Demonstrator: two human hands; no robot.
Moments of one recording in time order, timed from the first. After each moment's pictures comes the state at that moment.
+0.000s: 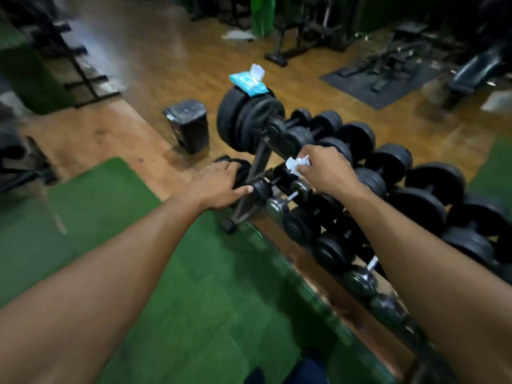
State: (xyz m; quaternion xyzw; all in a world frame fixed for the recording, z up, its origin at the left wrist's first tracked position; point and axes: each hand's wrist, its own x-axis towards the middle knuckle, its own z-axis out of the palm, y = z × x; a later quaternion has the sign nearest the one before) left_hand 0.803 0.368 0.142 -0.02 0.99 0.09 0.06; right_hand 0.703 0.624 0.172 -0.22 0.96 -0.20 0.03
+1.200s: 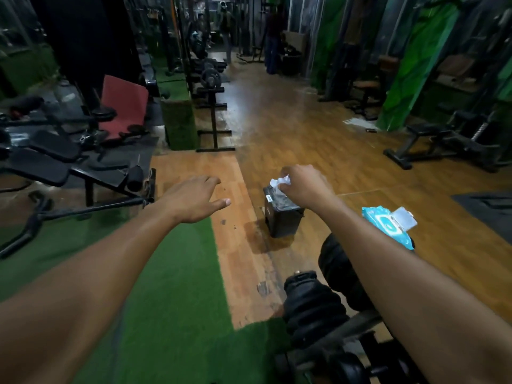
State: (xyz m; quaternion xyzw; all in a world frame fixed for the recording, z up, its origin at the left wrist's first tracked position) left_hand 0.632 -0.105 0.256 -0.28 0.96 0.01 -0.01; right_hand 0.406 0.058 0.267 -0.49 0.86 -0.15 -0.02
